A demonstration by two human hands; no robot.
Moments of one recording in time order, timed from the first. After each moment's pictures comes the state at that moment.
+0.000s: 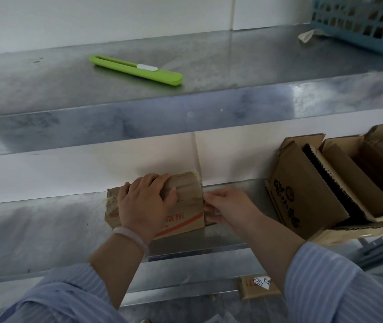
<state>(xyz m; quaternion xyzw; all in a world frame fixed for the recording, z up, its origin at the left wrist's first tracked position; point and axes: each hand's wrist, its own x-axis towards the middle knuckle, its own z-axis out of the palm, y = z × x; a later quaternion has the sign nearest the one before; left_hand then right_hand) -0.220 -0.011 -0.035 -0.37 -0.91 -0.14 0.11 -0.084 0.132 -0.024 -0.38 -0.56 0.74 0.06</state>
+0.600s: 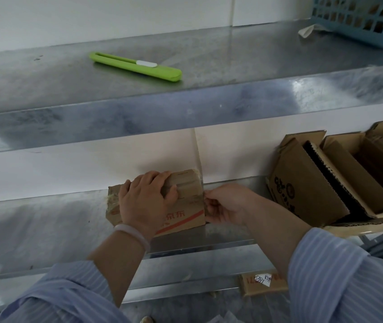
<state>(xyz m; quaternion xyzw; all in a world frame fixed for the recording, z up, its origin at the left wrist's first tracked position) -0.219 -0.011 -0.034 -0.37 -0.91 -0.13 0.10 -0.094 0.140 -0.014 -0.42 -0.48 0.77 -0.05</state>
